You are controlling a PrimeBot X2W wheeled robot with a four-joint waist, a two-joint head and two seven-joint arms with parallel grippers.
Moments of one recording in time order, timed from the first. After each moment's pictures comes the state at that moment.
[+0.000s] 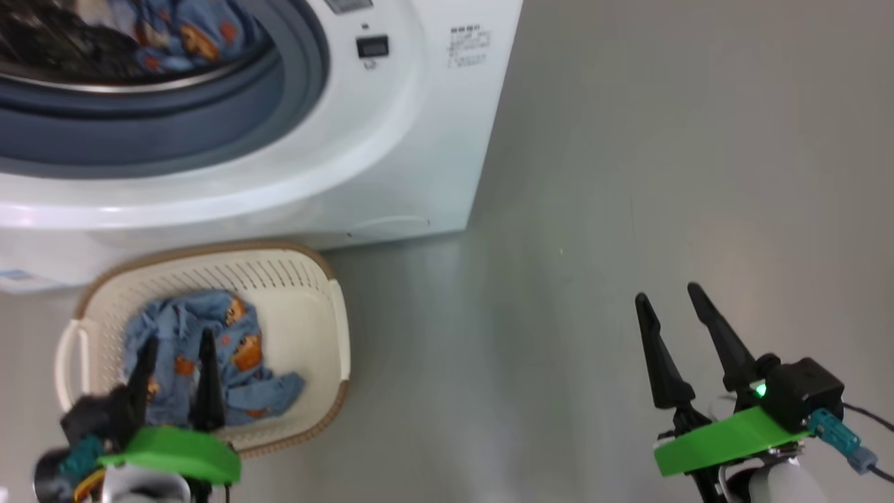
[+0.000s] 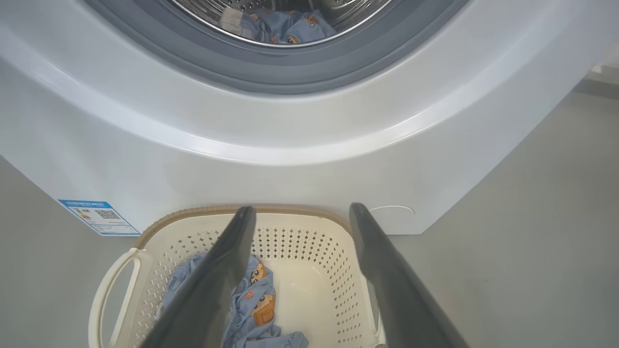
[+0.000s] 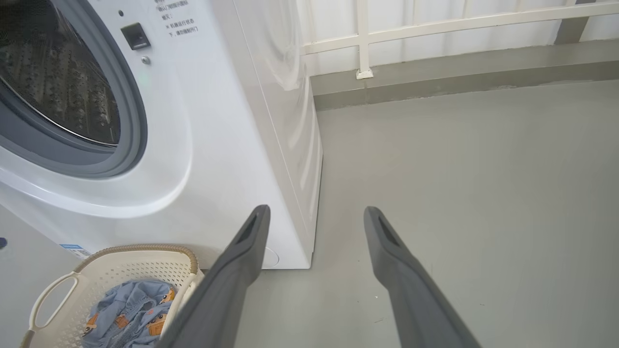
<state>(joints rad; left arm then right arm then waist) -0.16 0.04 0.06 0.31 -0.21 -0.08 -0.26 -0.10 -0.05 0.05 0.07 0.22 0.12 -0.25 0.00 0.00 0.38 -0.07</state>
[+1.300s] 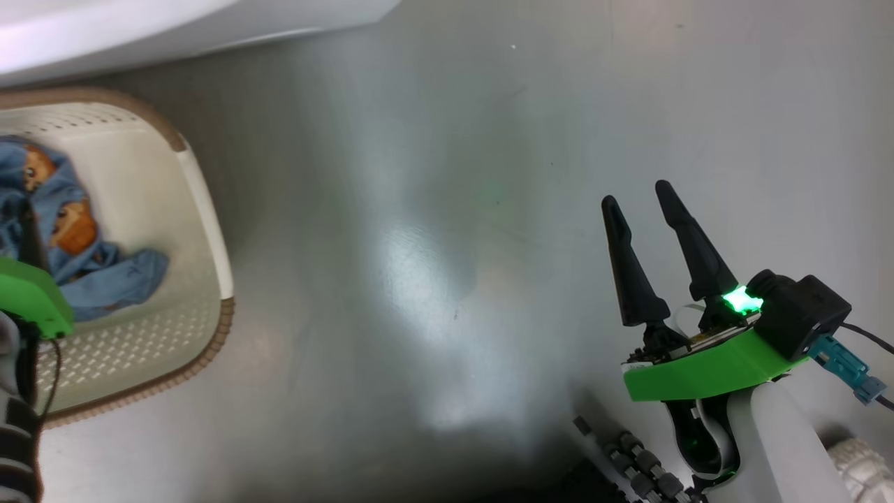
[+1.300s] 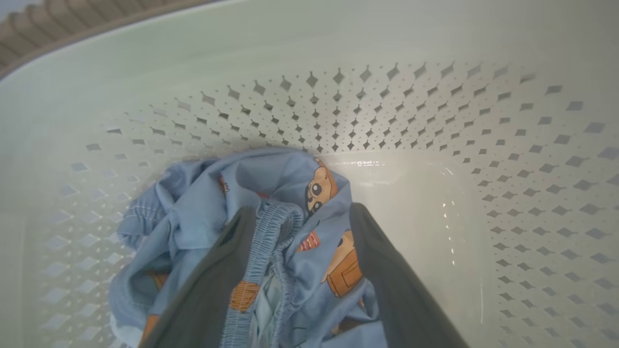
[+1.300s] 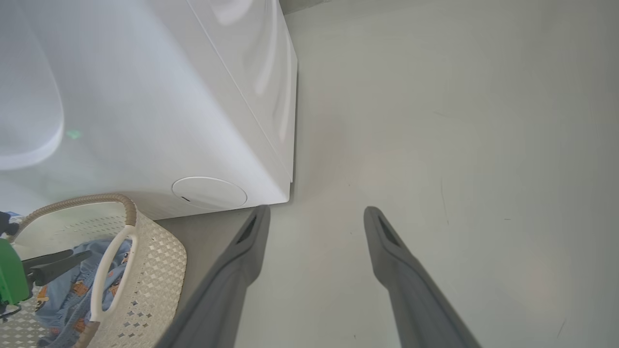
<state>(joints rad) -0.77 0.30 0.12 0.93 -0.09 -0.06 -0.19 -0.30 -0.05 0.15 0.02 0.35 0.12 -0.26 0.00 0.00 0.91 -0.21</state>
